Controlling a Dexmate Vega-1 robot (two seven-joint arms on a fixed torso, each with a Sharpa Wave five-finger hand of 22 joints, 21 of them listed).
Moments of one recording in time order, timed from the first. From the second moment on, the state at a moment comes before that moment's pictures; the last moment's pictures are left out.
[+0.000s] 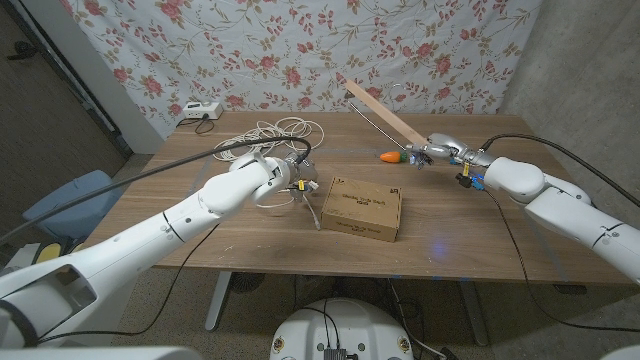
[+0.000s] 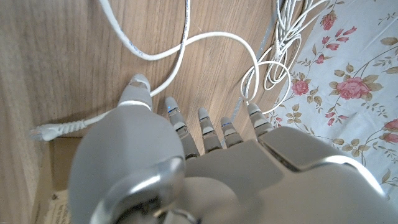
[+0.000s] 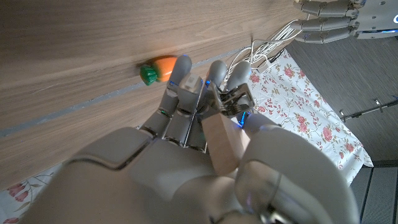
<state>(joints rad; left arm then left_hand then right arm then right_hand) 0.66 0.81 0.77 -2.05 1.34 0.03 -0.78 1.00 0.03 0.13 -0.12 0.28 0.63 -0.21 0.24 0.20 0.23 -0.09 0.29 0.27 0.00 -0.02 0.21 0.18 -0.09 0.19 0.38 0.21 -0.88 -0.97 -0.41 -1.64 0.25 0.18 0.18 0.49 0.15 0.63 0.08 0.22 0.90 0.09 0.98 0.54 0.96 0.03 0.87 1.19 0.89 -0.09 1.56 1.24 0.43 -0.05 1.52 0.19</state>
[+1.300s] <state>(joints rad) 0.76 0.84 0.73 -1.98 1.40 0.10 -0.36 1.10 0.16 0.22 -0.10 0.29 1.02 -0.10 0.35 0.21 1.00 -0.15 0.55 0.32 0.77 -0.08 0.48 0.31 0.24 0.07 0.63 0.29 -0.85 -0.97 -0.42 -1.66 0.21 0.14 0.18 0.48 0.15 0.64 0.08 0.22 0.90 0.10 1.01 0.52 0.96 0.03 0.87 1.18 0.89 -0.09 1.56 1.24 0.43 -0.05 1.52 0.19</state>
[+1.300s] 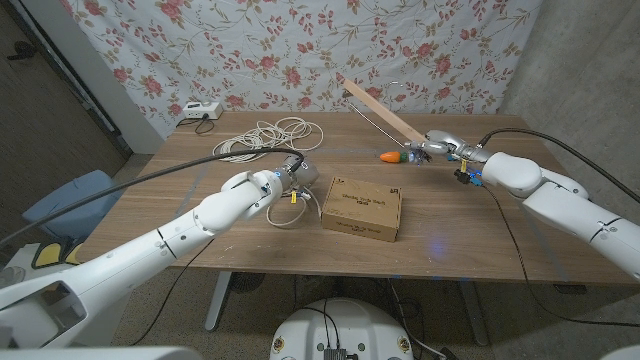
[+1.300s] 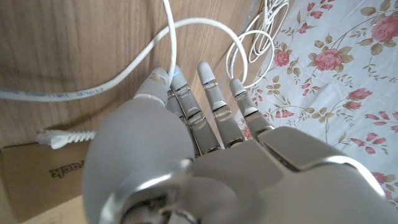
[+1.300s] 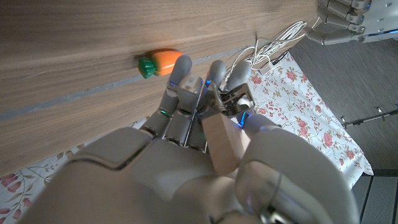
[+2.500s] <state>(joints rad) 0.76 0.69 0.59 -1.95 1.10 0.29 0.35 1.13 0.14 0.22 -0.09 0.34 1.04 -0.10 0.37 0.21 1.02 -0.15 0.56 0.39 0.81 -0.10 0.46 0.32 0.26 0.04 0.68 0.31 -0.82 -0.95 -0.43 -1.67 0.18 0.16 0.17 0.47 0.15 0.65 0.08 0.22 0.88 0.09 1.03 0.52 0.96 0.03 0.87 1.19 0.89 -0.09 1.56 1.24 0.42 -0.05 1.52 0.19</state>
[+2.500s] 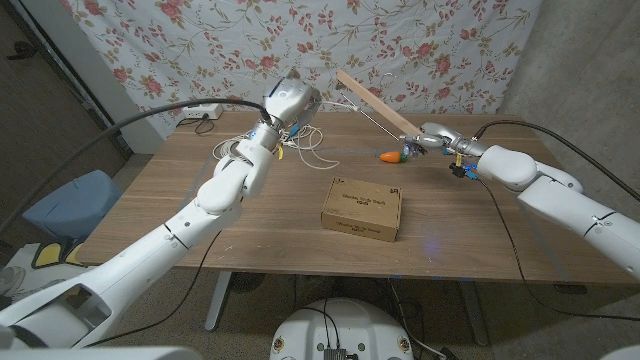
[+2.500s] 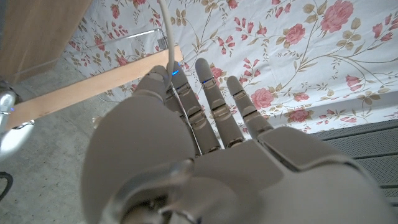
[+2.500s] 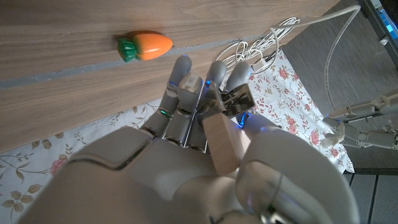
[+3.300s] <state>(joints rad) 0.67 0.61 0.61 -1.90 1.04 0.36 0.50 1.13 0.12 0.22 -0.08 0.36 1.05 -0.10 0.37 0.21 1.03 -0.15 0.56 0.42 0.83 -0.10 0.45 0.33 0.27 0.03 0.70 0.33 -0.82 -0.92 -0.41 -1.63 0.19 0.22 0.14 0.47 0.15 0.65 0.09 0.22 0.88 0.10 1.04 0.51 0.96 0.03 0.88 1.19 0.89 -0.09 1.56 1.24 0.42 -0.05 1.52 0.19</state>
